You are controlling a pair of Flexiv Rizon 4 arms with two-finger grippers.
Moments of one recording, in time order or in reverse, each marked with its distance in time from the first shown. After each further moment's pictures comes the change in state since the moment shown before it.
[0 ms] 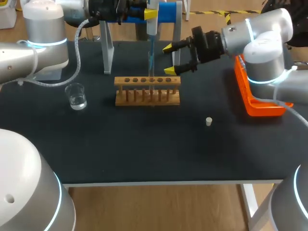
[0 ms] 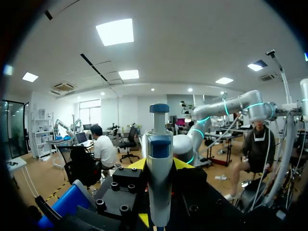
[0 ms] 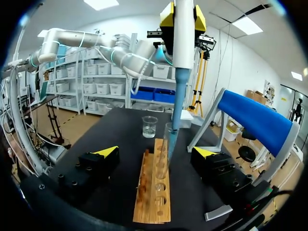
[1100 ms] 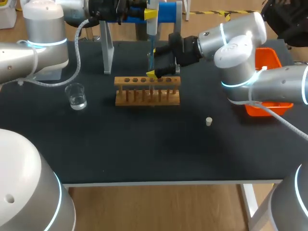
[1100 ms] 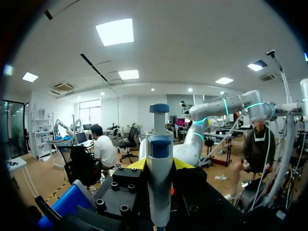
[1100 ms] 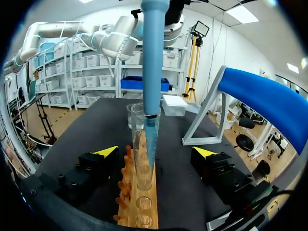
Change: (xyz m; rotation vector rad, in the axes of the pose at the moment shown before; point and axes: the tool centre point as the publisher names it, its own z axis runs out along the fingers) left arm 0.000 0.000 0.000 0.000 0.000 0.000; right arm -0.030 -0.026 0.065 0.100 -0.070 0.047
